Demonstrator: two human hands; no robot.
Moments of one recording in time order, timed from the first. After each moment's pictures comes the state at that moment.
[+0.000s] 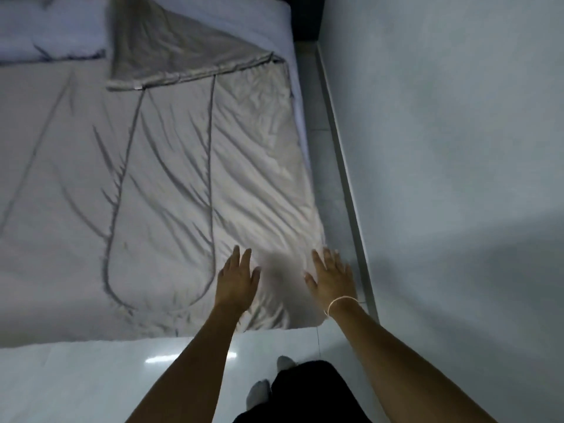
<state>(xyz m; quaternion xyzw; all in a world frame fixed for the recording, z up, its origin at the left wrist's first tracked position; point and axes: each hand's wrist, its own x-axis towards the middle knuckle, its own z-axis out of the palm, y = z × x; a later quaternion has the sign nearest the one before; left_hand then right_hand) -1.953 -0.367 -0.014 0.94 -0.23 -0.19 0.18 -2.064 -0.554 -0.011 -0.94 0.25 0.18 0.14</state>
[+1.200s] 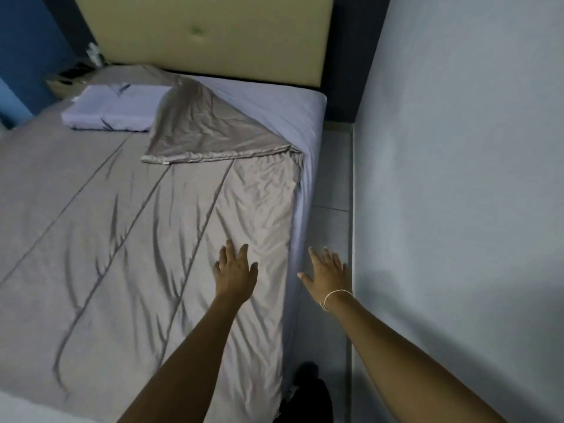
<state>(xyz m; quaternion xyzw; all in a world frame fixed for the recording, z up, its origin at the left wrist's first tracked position) -1.774 -0.635 0.107 0.98 -0.08 -0.08 0.17 -1.837 -0.834 0.109 -0.97 0.15 0.13 0.16</state>
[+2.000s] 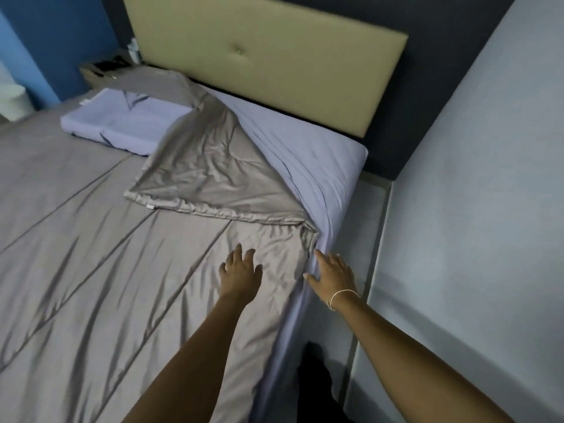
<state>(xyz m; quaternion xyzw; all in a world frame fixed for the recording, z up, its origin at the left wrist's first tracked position) -1.379 -0.804 0.099 0.98 0.01 -0.09 0.19 -1.391 -1.021 0.109 -0.98 0.05 0.15 0.15</state>
